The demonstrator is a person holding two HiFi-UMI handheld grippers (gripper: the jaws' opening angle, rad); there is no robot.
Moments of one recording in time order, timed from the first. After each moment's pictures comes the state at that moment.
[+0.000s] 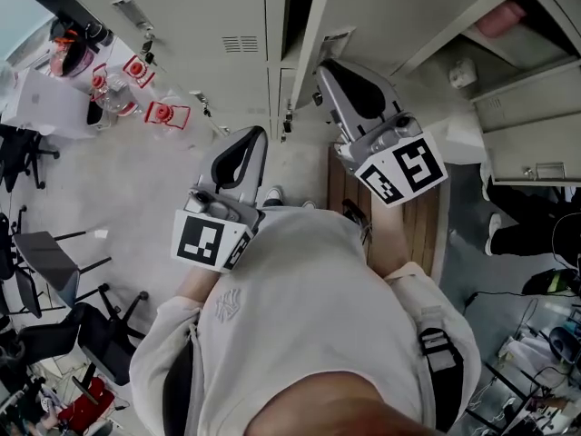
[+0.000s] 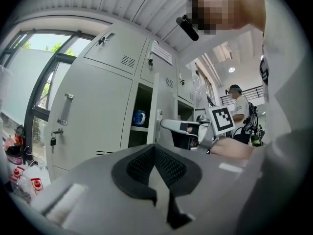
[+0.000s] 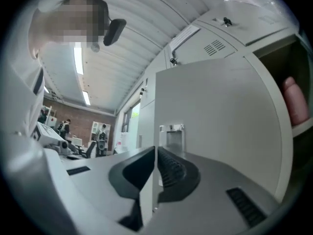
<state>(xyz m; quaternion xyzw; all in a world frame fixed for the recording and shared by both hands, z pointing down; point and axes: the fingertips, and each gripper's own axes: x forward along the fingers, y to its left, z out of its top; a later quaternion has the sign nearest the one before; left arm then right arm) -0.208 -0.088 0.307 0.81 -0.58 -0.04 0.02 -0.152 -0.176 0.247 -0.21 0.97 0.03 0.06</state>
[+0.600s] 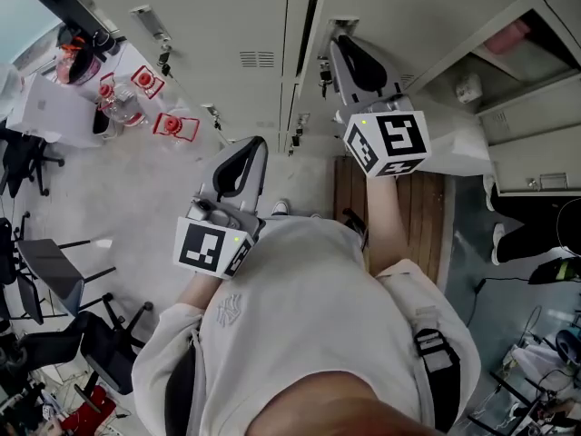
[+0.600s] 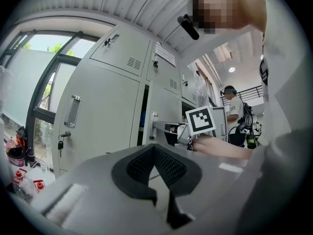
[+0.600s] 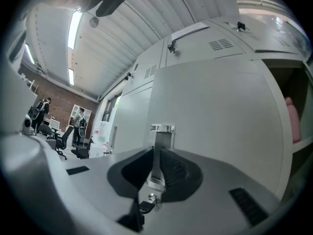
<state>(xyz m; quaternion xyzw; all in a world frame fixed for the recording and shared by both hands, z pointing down) -0.241 -0.088 0.308 0.81 -0.59 -0.04 0.02 -0.184 -0.244 0.250 -0.33 0.94 0.08 0.02</state>
